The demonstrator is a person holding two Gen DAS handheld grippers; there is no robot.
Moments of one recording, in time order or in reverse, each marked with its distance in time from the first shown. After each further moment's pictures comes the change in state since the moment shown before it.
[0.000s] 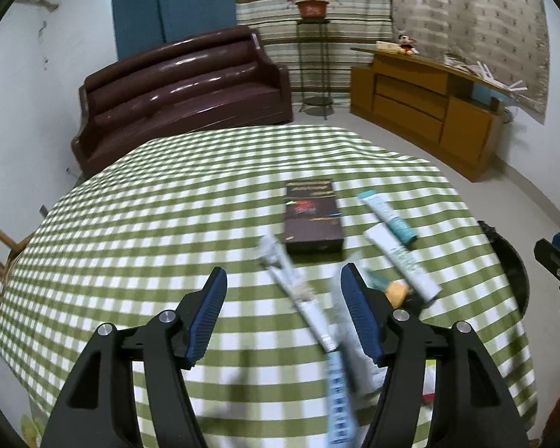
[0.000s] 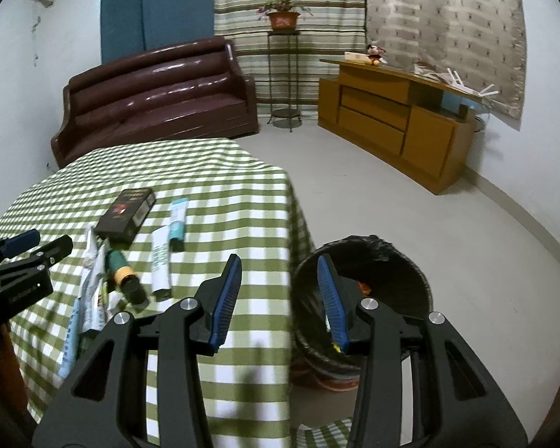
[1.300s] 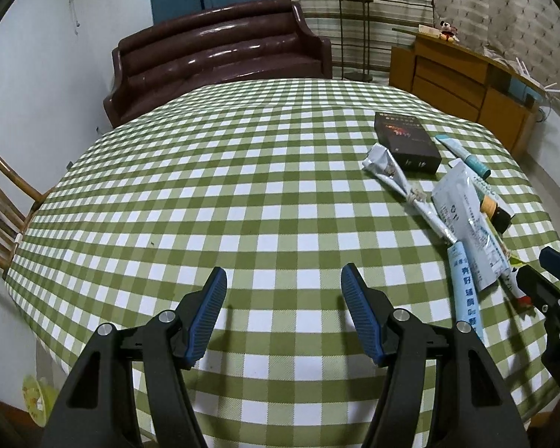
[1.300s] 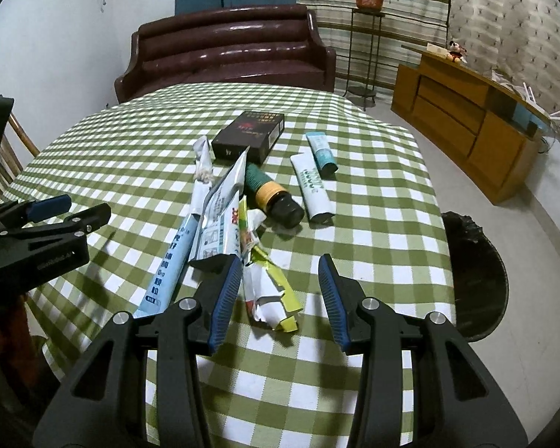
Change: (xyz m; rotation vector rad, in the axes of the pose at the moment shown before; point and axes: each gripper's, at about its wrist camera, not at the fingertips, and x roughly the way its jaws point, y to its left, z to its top) left arm -0.003 0.071 -0.064 -0.078 0.106 0.092; right arm 0.002 0.100 -0.053 -0.185 0.115 0.185
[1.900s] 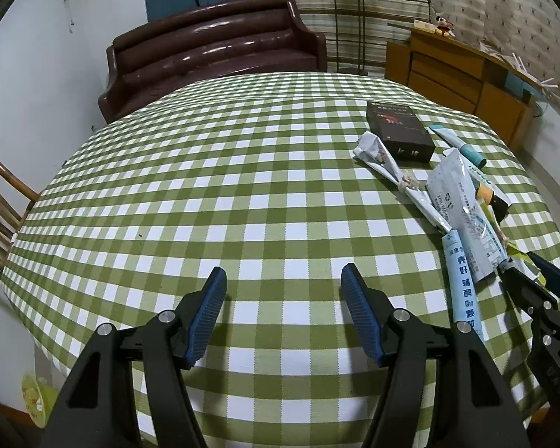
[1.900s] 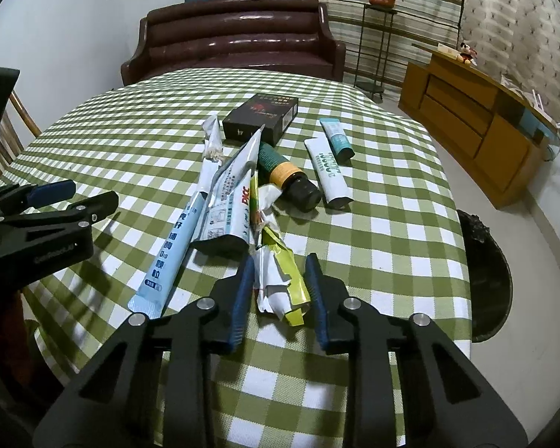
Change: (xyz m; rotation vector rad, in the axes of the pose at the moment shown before) left arm 0.004 -0.008 -0.005 0.013 0.013 -0.019; right arm 0.009 0.009 -0.005 -0.050 0.026 0.003
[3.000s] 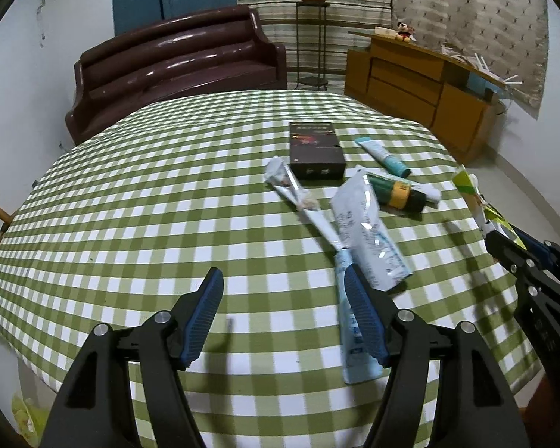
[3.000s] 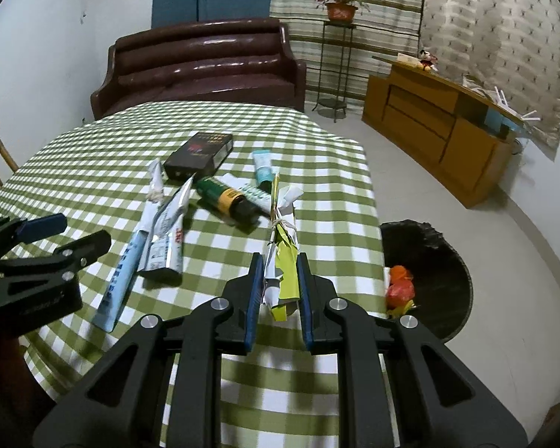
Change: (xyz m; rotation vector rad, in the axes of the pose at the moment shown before) left arm -0.023 -0.057 0.013 0.057 -0.042 -0.135; right arm -0.031 -0.052 0.005 0.092 -0.093 -0.111
